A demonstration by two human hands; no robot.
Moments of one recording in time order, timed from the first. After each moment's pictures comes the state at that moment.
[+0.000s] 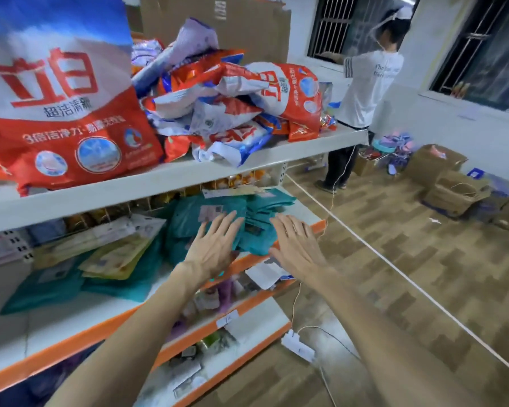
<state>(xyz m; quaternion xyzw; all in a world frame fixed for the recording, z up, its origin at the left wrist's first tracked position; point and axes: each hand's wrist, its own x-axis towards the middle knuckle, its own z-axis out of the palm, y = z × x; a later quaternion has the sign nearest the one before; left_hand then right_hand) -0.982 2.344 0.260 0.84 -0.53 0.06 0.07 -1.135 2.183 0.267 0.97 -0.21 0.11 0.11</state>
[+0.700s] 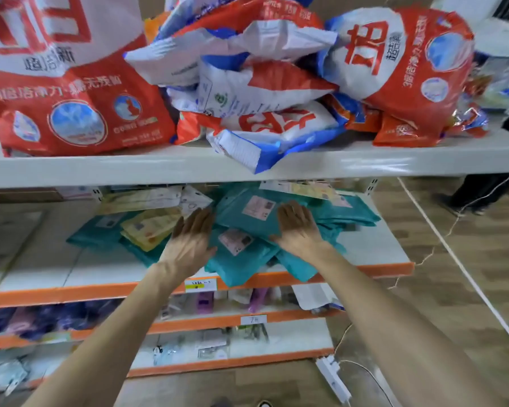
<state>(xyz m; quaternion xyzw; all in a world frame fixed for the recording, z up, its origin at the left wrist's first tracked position) -0.918 2.366 0.200 0.95 -0.29 0.06 0.05 -0.952 2.097 0.201 1.00 0.02 0.07 0.04</state>
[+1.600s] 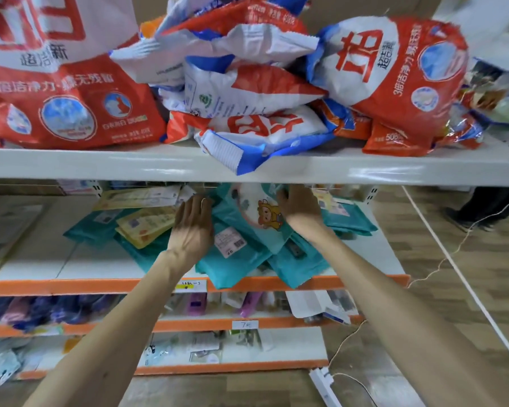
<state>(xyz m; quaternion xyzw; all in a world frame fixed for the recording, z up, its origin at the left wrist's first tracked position) -0.908 2.329 0.209 0.95 -0.24 0.19 0.10 -0.936 2.093 0.276 0.94 -0.12 0.12 -0.28</state>
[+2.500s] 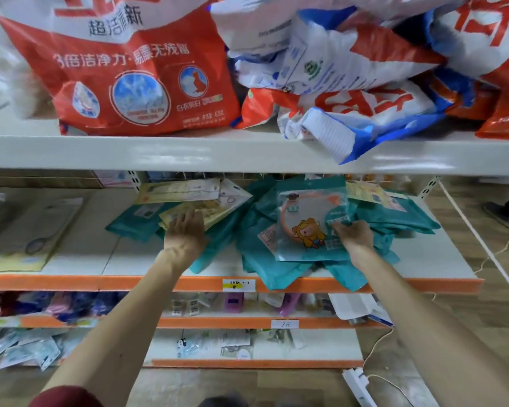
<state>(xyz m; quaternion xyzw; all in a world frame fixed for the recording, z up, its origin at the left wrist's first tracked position) -0.859 2.441 0.163 1.00 -0.08 0.00 0.01 -0.917 2.091 0.152 0.79 -0.42 0.06 -0.43</state>
